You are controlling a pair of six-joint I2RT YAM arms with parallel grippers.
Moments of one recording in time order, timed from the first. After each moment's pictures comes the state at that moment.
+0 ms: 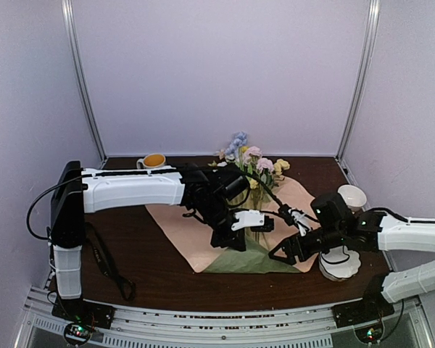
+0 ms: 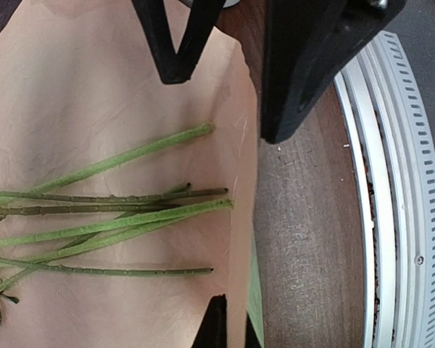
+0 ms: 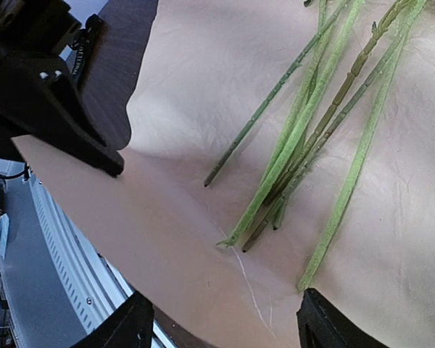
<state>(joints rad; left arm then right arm) -1.08 2.03 1.71 -0.82 0.36 0.55 0.80 1.05 0.55 -0.26 -0.33 0.40</state>
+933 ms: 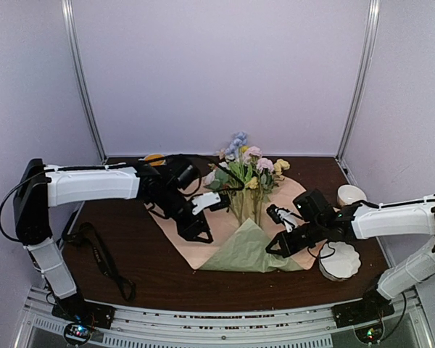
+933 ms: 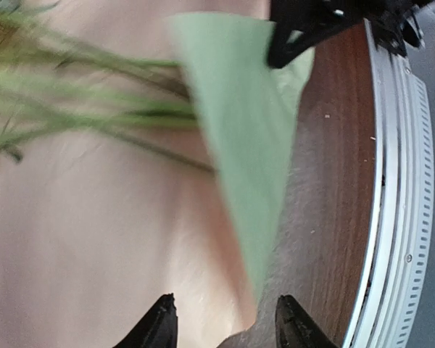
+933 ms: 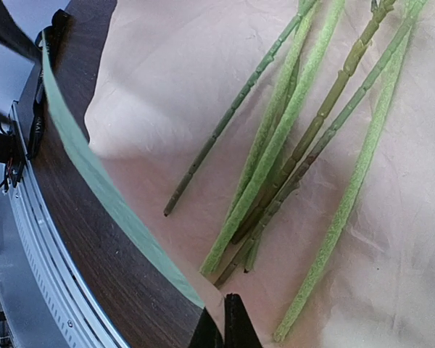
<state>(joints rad) -0.91 1.80 1.38 -0.68 0.41 0.34 0.75 1.34 0.63 -0.16 -0.35 0.36</state>
